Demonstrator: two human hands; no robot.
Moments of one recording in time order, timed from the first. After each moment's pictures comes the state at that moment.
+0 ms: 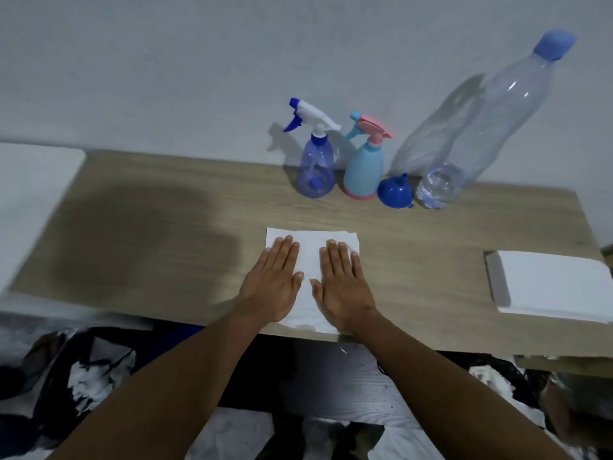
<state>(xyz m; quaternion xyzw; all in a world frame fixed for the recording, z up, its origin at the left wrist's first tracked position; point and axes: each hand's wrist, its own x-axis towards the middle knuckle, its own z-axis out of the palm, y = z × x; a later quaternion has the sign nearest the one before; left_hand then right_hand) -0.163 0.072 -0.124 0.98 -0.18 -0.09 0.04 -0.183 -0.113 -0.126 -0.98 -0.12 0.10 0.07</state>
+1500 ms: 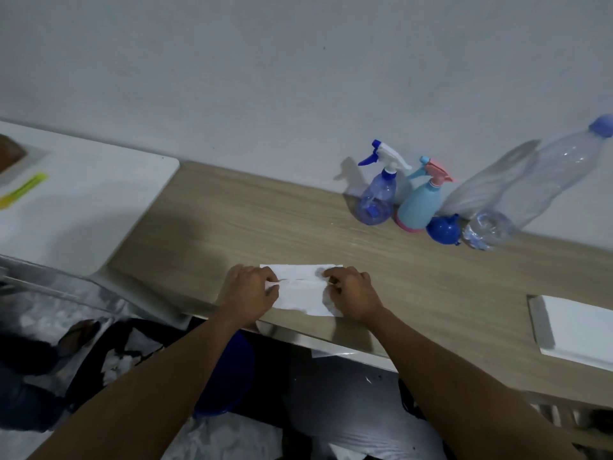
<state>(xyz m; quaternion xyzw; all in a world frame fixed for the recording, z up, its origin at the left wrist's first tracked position) -0.192 0.226 -0.084 0.98 -0.02 -0.03 0.20 -0.162 -0.027 -0.082 -0.94 -0.16 0.13 0.28</state>
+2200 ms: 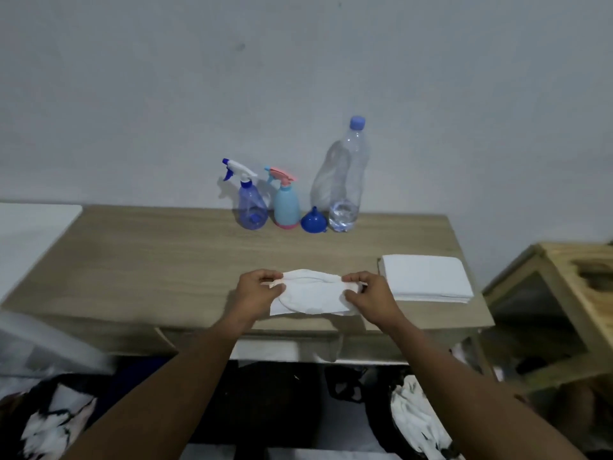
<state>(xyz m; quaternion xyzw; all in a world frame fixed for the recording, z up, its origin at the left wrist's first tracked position) -0.262 -0.070 0.001 0.80 0.09 -0.07 0.59 -0.283 -0.328 -0.019 -0.83 0.10 0.04 0.54</state>
